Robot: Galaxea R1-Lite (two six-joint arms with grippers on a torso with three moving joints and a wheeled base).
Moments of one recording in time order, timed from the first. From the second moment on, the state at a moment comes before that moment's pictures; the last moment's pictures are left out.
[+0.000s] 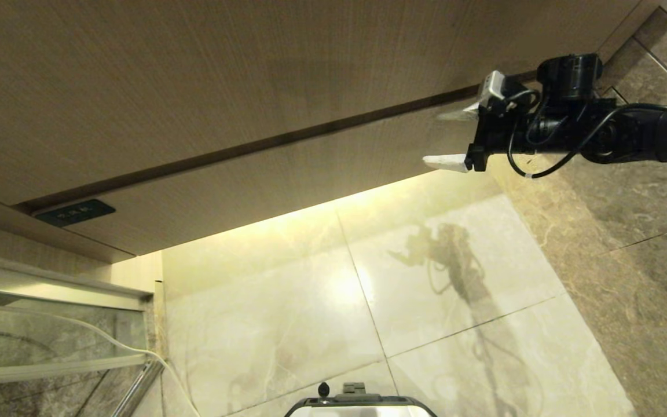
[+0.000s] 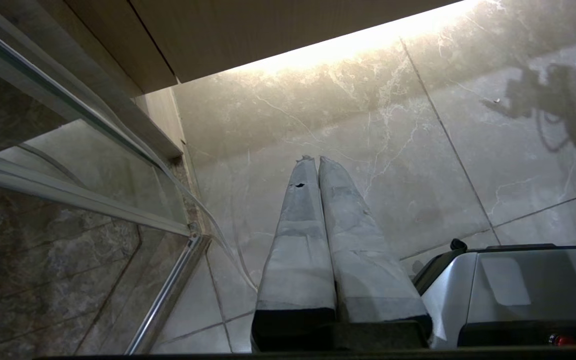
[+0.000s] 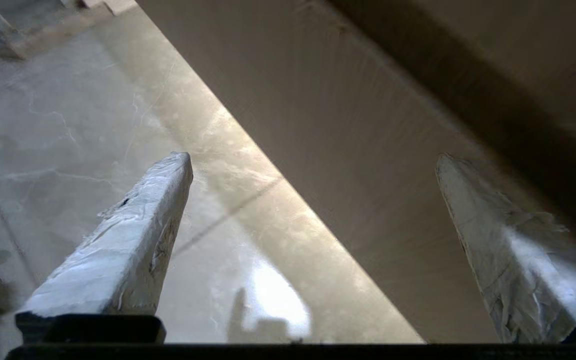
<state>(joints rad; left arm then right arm) 0.00 0.00 0.00 0.00 0.00 0.00 0.12 2.09 -1.84 -0.05 0.83 -0.81</state>
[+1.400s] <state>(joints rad) 0.00 0.00 0.00 0.00 0.00 0.00 0.18 2.18 -1.91 -0.12 0.85 -1.14</state>
